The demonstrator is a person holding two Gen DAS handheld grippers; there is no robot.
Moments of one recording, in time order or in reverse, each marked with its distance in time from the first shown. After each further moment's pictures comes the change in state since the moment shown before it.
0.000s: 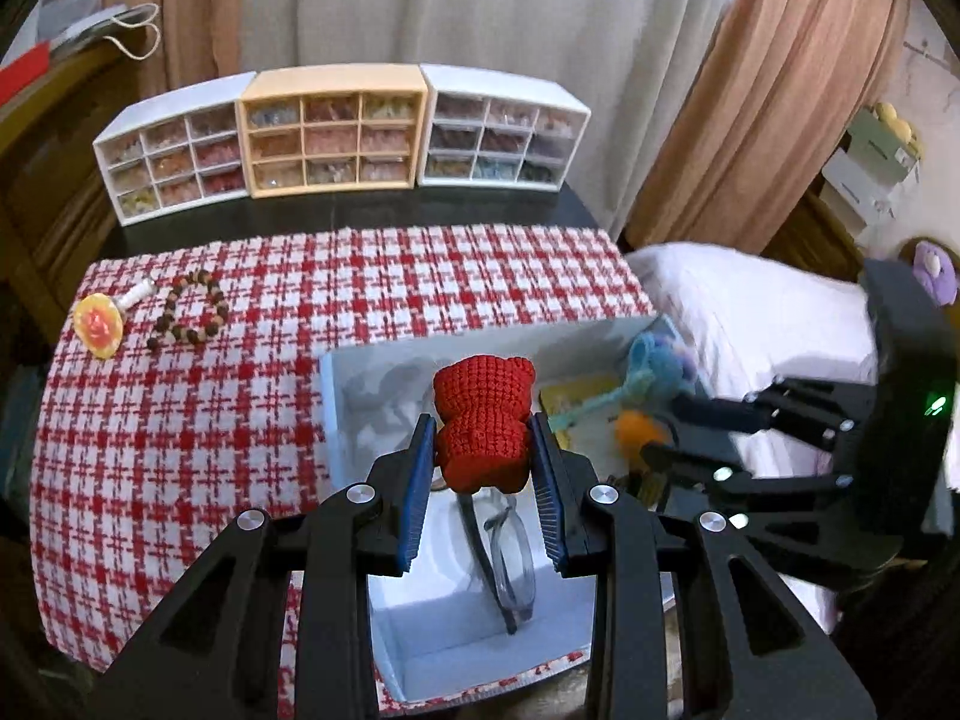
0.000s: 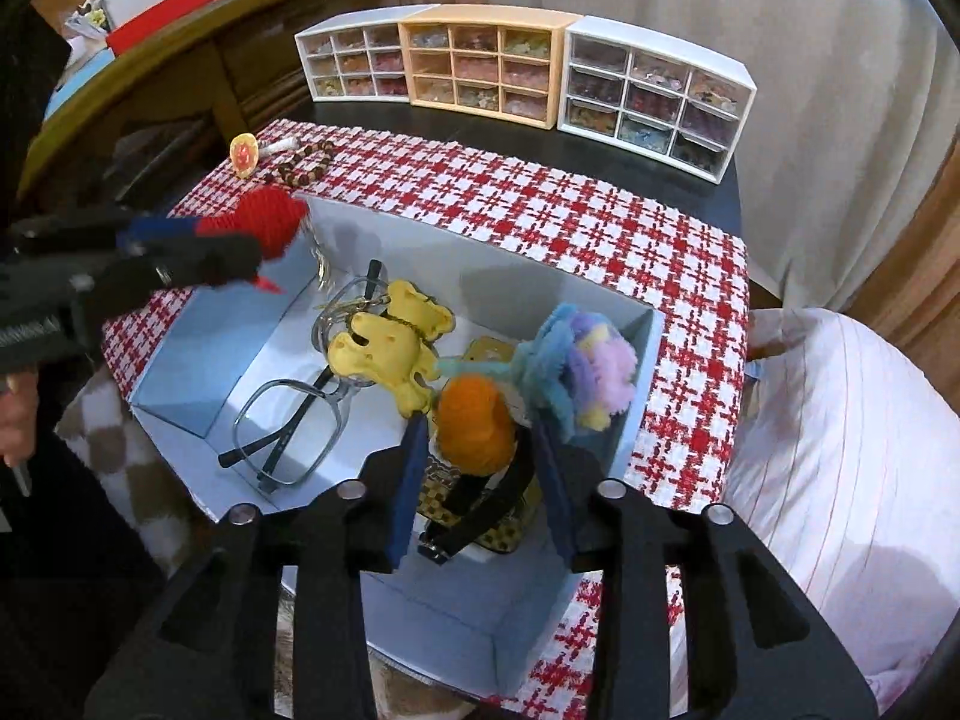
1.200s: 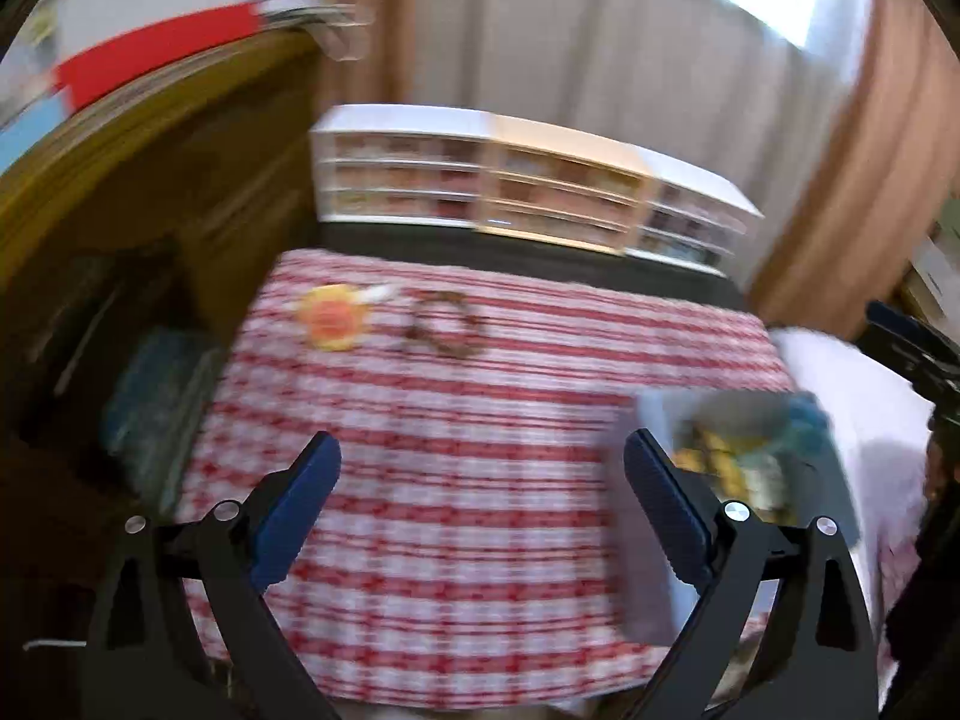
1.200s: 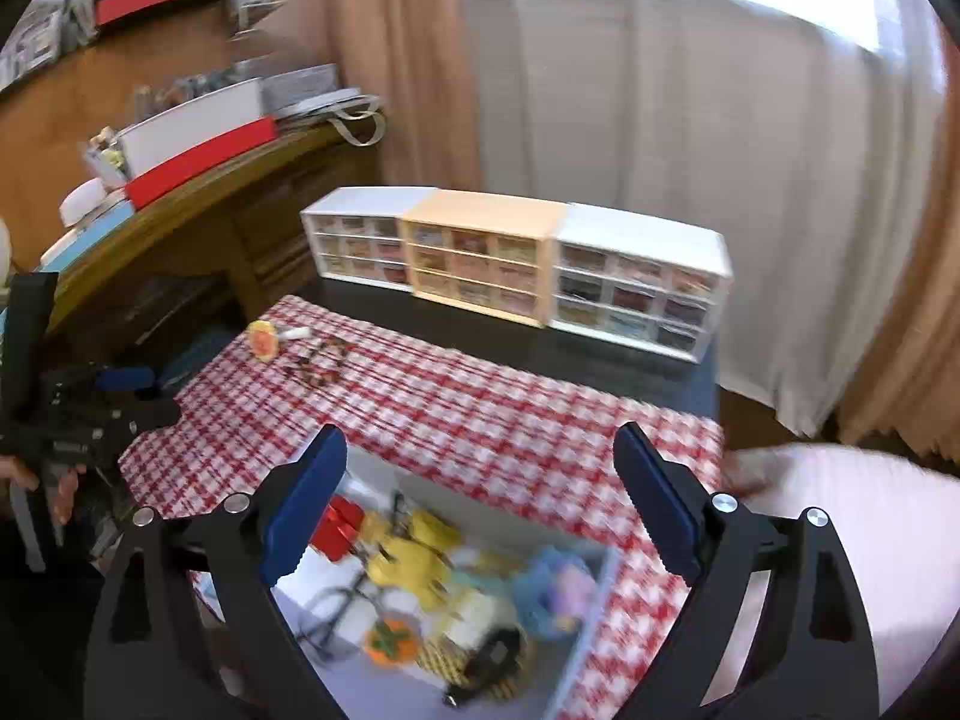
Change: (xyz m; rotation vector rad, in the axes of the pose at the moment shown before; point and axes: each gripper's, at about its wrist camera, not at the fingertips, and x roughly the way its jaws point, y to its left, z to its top) left arm -0.074 0.143 -0.024 -0.207 -0.141 0.243; right arm -0.047 0.008 0.090 -0.017 -0.328 0.052
